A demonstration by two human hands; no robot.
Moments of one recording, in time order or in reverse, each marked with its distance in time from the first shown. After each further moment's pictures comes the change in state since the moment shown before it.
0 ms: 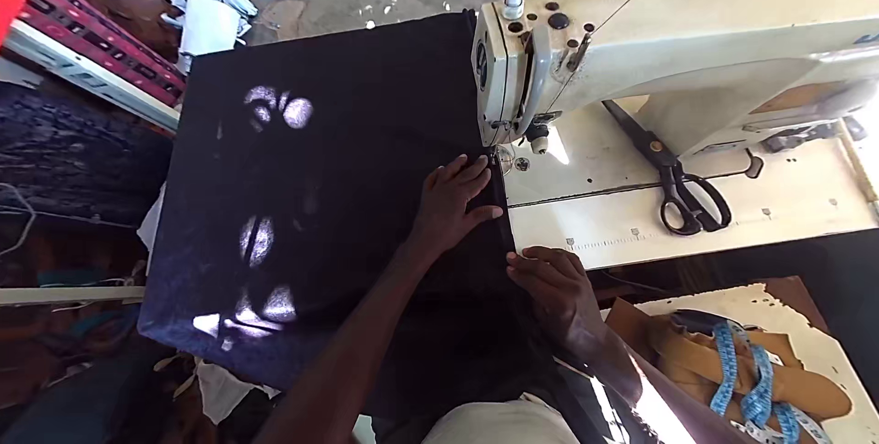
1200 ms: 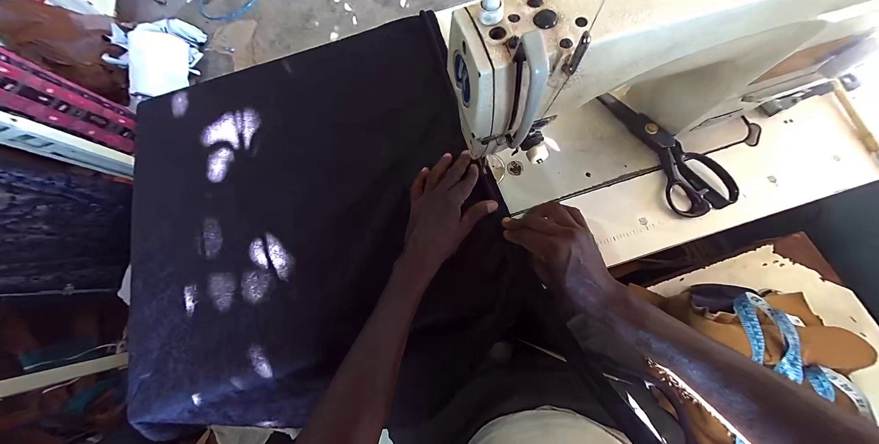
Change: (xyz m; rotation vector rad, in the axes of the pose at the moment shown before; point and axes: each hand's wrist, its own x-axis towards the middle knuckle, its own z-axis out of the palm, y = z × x) left_hand 0.024 -0.014 -0.004 0.081 0.034 0.044; right_hand 0.068 0.023 0.002 -0.111 -0.067 0.149
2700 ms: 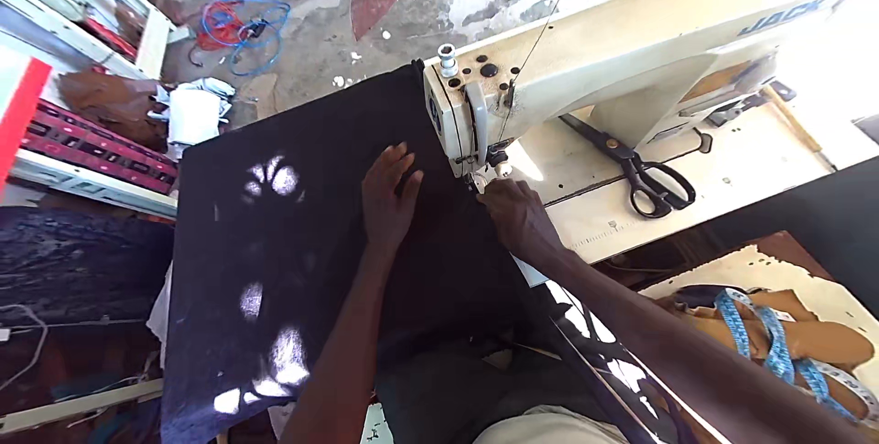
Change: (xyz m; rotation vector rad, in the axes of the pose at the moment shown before) left_hand 0.013 -0.055 -0.032 -0.145 0.452 0.047; right_hand 0.045 0.022 0.021 0.085 0.056 0.144
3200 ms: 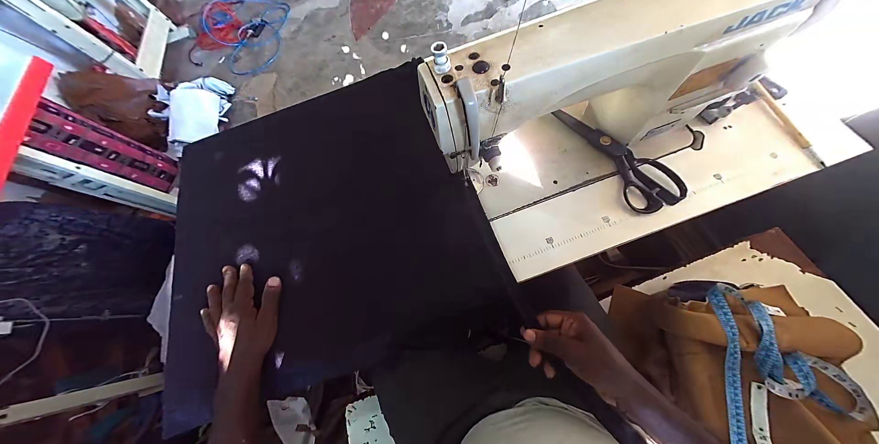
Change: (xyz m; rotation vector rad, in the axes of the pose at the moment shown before) left_hand -0.190 -0.100 -0.185 0.521 -0.120 -0.670; right_hand -0.174 -0.057 -0.061 1.208 -0.433 0.885
